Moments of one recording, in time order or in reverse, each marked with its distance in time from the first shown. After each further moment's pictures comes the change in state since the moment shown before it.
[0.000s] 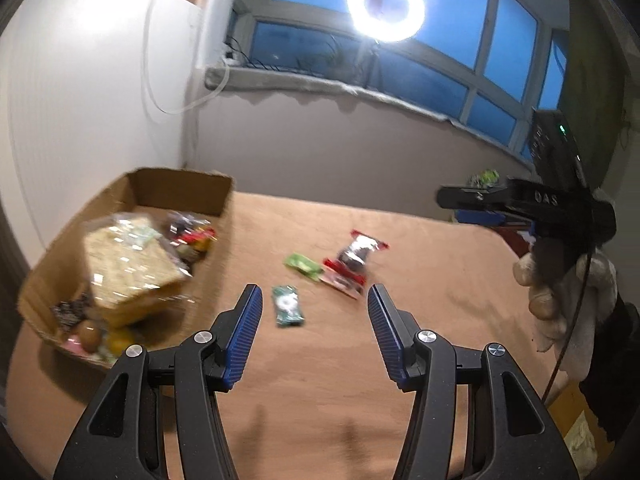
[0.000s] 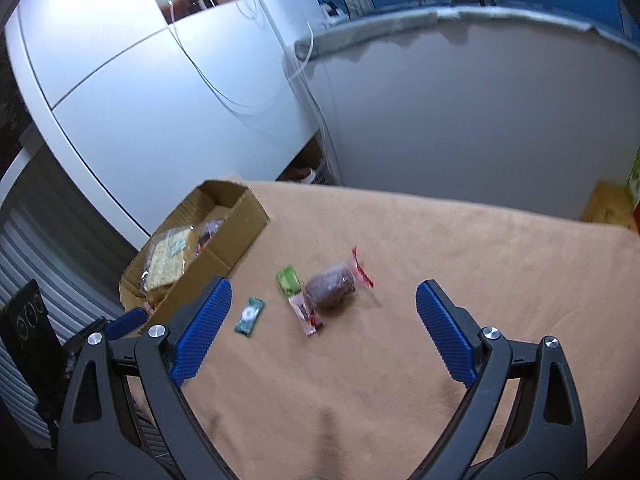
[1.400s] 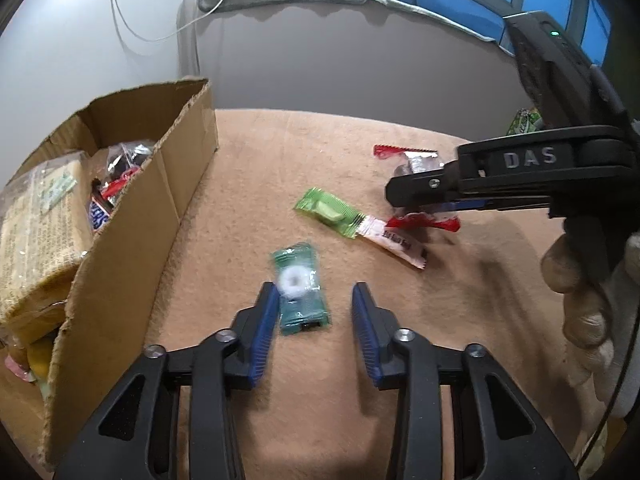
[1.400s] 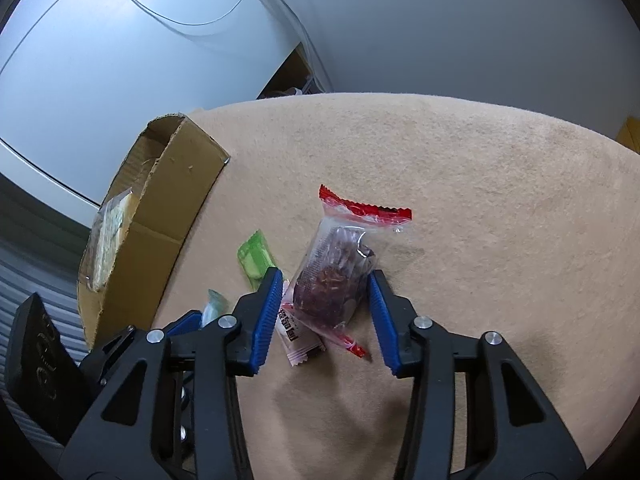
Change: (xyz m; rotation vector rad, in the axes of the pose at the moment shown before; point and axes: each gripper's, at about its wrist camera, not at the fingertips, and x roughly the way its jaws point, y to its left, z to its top) left arm 0.115 0.007 -0.011 0.009 0.252 0.128; right arm 0.127 -0.010 -0.006 0.101 0.293 0.004
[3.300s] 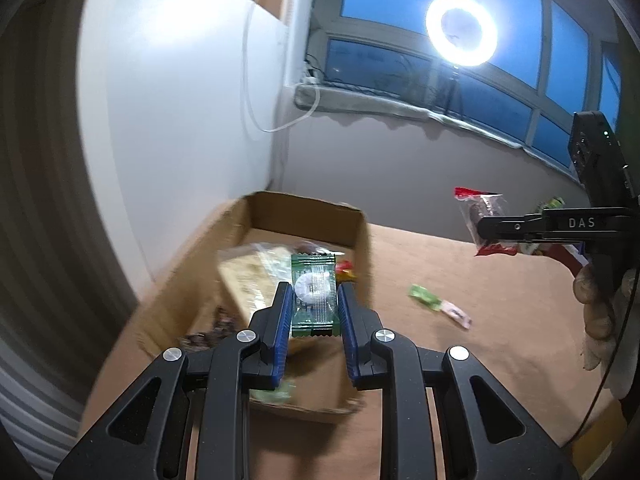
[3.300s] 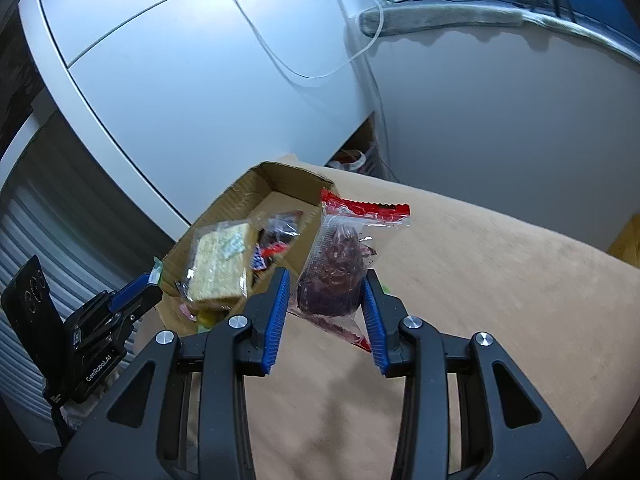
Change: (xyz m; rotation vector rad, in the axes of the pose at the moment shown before) left arm -0.143 0.107 -0.007 -0.114 -0.314 0.107; right arm -0.077 0.118 0.005 -0.224 -0.195 0.037
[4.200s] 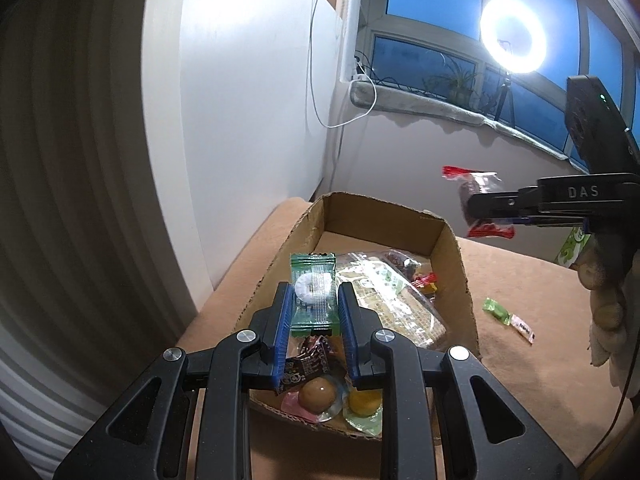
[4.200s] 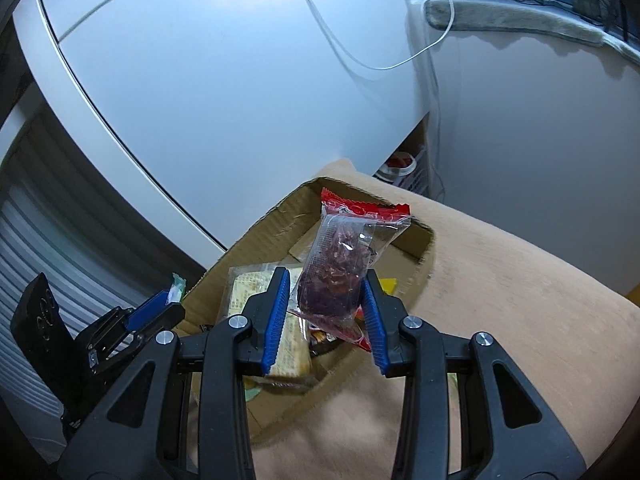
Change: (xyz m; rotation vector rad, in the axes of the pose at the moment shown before) left arm 0.028 0.055 0.008 -0.045 0.013 0.118; right arm 0.079 0.060 0.045 -0.080 0.060 0.088
